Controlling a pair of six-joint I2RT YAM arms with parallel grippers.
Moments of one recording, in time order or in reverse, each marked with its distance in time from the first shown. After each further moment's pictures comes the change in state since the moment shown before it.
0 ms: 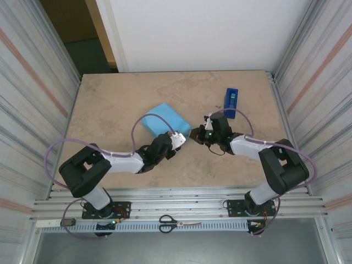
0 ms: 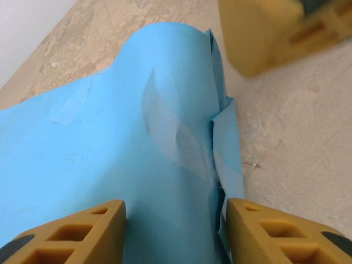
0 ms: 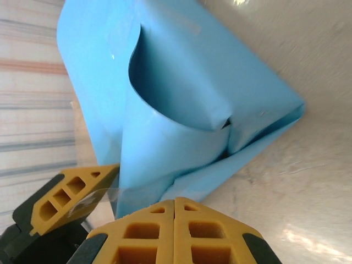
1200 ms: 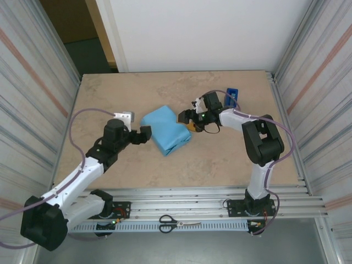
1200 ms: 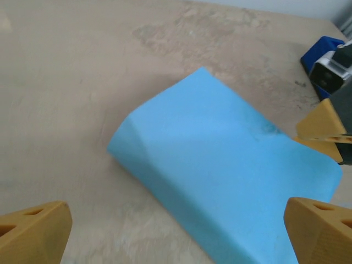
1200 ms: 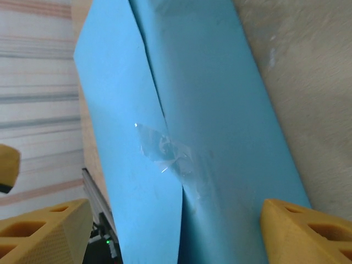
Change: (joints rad) left arm 0.492 -0.619 -0.027 -0.547 0.317 -0.669; right arm -0.064 0.396 0.519 -0.359 -0.316 -0.289
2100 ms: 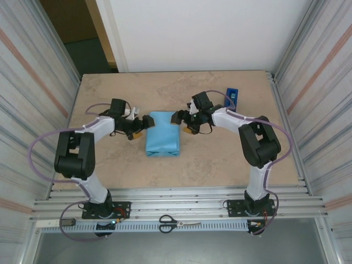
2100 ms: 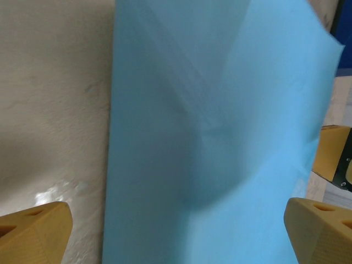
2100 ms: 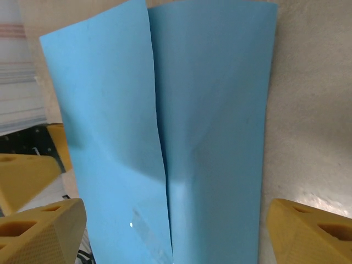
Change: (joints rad) left arm 0.232 0.756 0.442 -0.269 0.628 -0.144; right arm 0.092 0.018 0.093 -0.117 0.208 0.141
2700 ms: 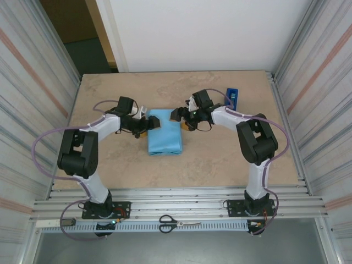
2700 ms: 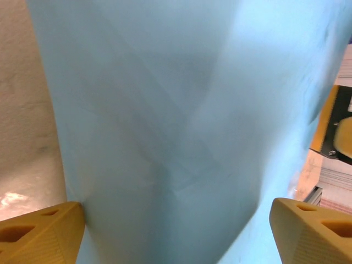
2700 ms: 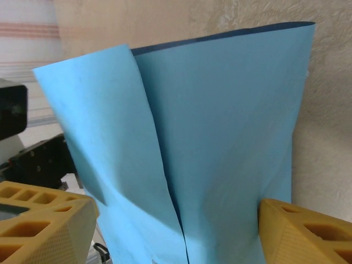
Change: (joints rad) left arm -0.069 -0.024 0.035 -0.012 0.026 0.018; right arm -0.016 0.011 0.011 0.079 -0.084 0.011
